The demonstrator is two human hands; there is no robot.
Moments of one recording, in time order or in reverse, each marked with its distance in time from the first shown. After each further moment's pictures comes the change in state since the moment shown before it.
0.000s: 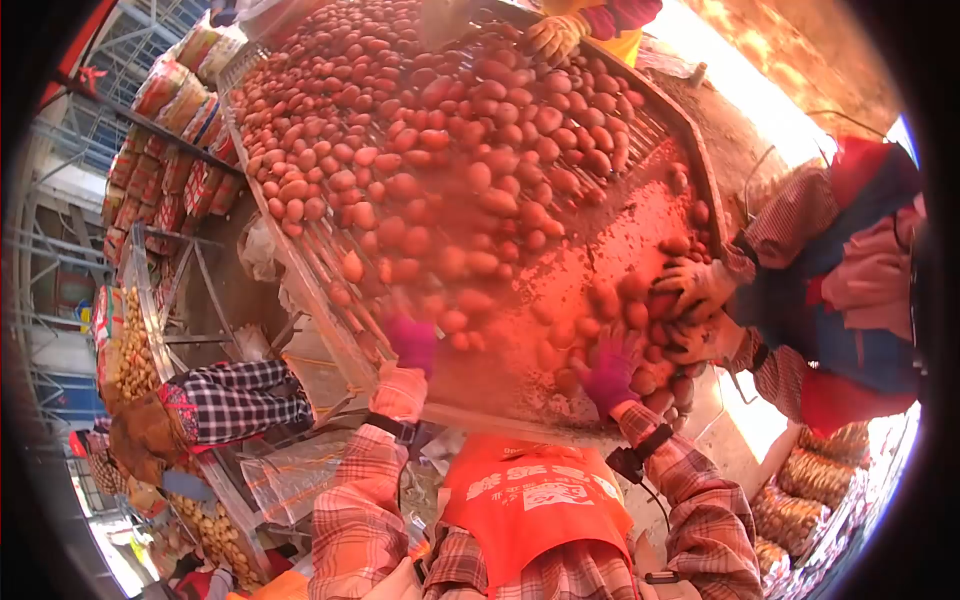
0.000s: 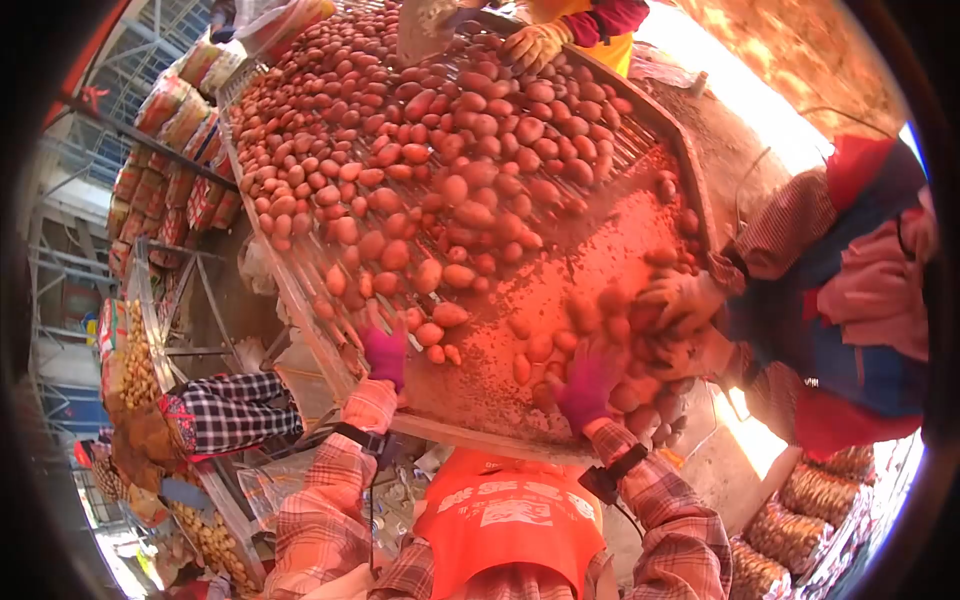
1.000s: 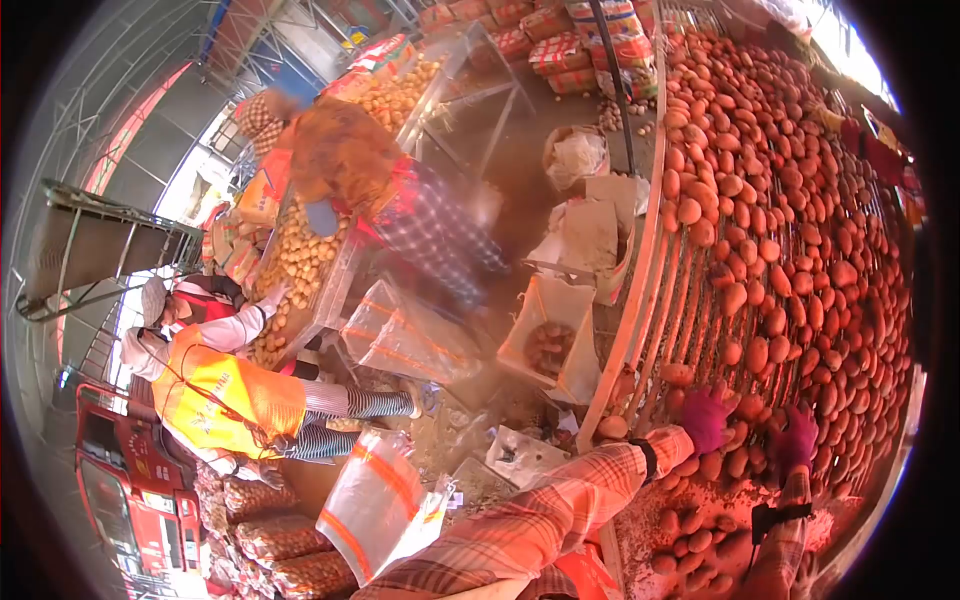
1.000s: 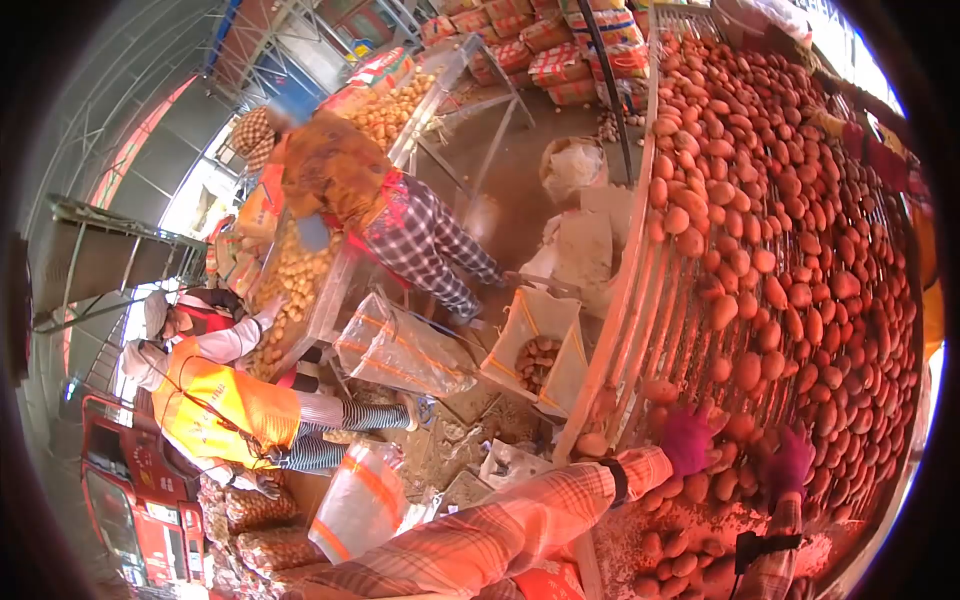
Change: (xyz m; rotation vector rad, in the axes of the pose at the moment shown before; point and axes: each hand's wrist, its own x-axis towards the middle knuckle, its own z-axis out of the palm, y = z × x) left_hand 0.053 0.022 0.024 -0.078 -0.294 -0.166; right_hand 0.283 -0.172 0.092 -0.077 -0.474 -0.635
